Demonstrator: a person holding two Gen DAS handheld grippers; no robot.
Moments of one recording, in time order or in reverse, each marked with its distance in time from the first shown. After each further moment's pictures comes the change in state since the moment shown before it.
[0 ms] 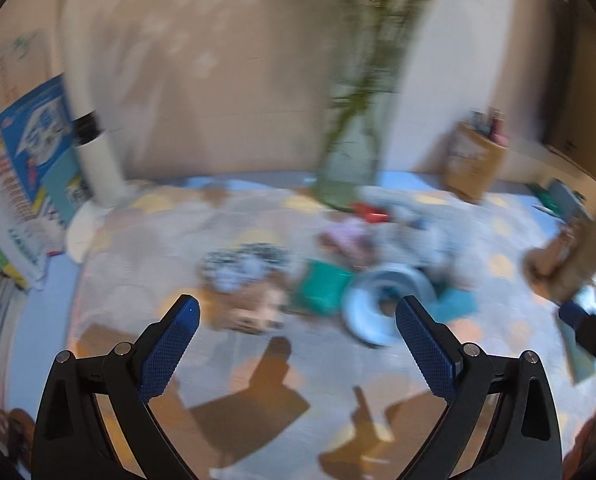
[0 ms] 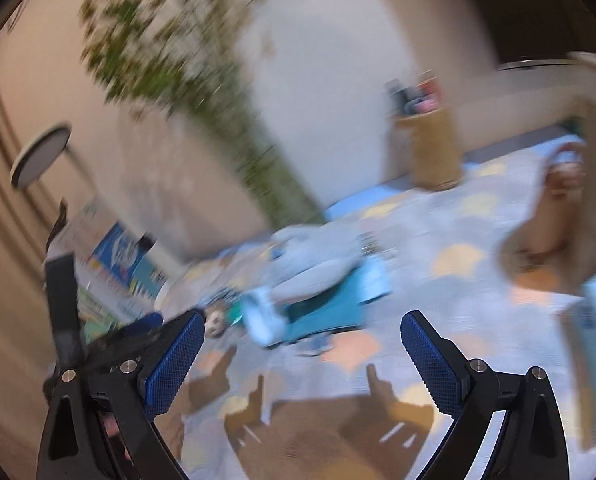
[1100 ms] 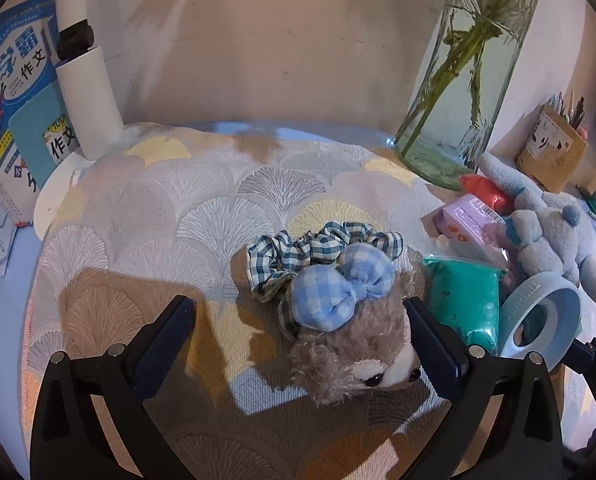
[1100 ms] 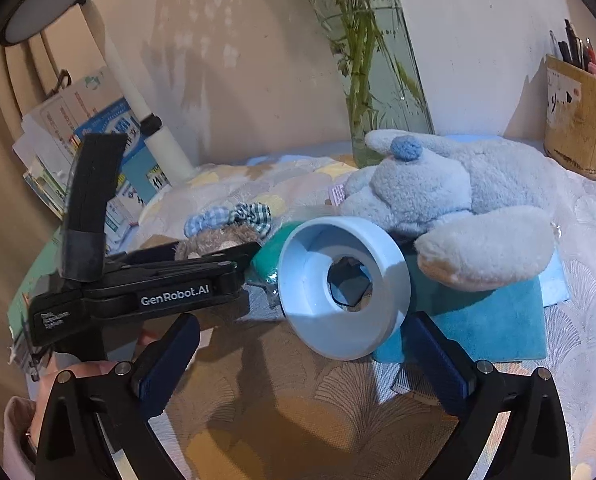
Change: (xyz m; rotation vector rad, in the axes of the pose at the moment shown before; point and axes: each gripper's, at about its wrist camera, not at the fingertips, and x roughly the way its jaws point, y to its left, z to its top) left arm 0.095 0.048 -0.007 -0.062 0.077 0.030; right arm 0.150 0.039 -0.035 -0.241 0.182 0.057
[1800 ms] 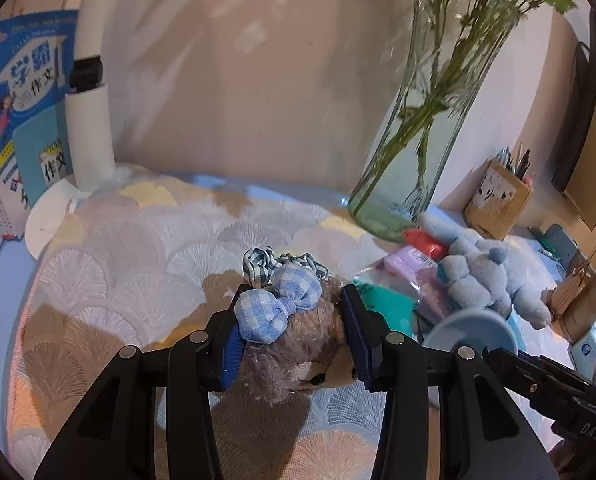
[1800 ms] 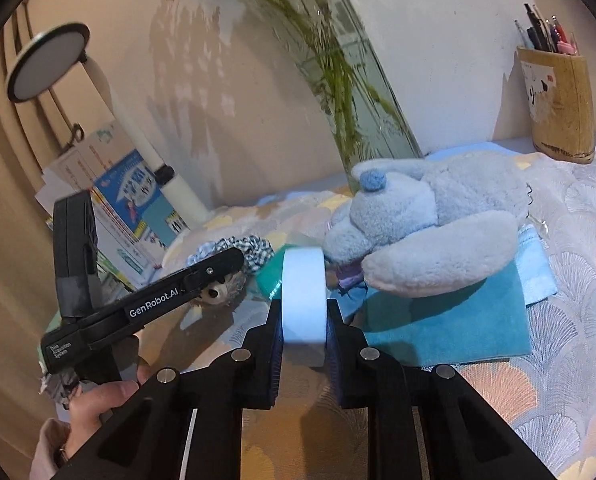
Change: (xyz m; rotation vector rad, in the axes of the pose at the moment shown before) left arm -0.034 0.006 -0.002 -0.030 -0.213 -0.171; right arm -0.020 -0.017 -0.001 0.096 -0.129 0.100
